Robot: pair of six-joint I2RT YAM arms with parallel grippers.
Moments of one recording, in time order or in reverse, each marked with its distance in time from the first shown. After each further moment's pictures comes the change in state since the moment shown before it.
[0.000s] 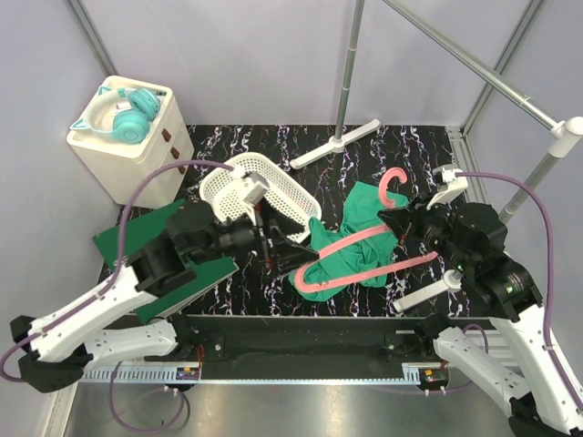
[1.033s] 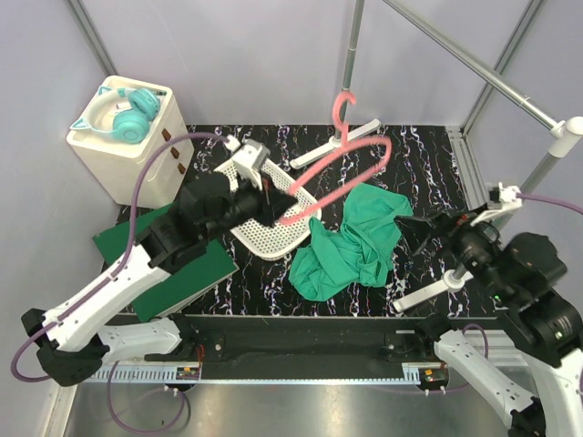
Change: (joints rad) left arm 0.095 0.175 0.126 -0.179 -0.269 0.103; right arm -0.005 -0.117 0.123 -0.112 0.089 0.050
